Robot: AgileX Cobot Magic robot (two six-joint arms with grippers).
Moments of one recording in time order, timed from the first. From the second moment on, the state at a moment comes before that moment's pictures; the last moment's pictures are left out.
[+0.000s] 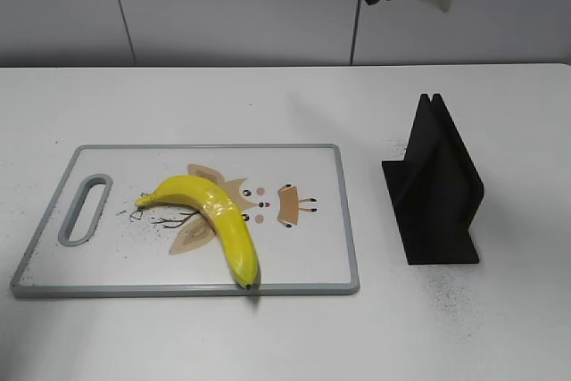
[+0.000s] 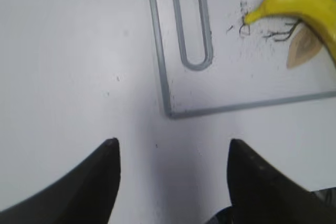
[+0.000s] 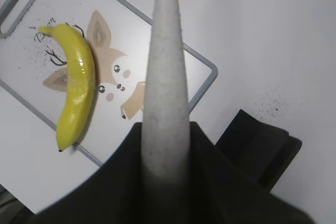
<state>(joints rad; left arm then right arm) 0.06 1.29 -1.08 -0.30 1.09 0.40 0.39 1.85 -1.87 0.24 1.22 -0.23</state>
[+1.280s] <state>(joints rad) 0.09 0.08 -0.53 0.00 1.22 0.16 0.39 1.15 -0.92 0.00 0.87 0.35</state>
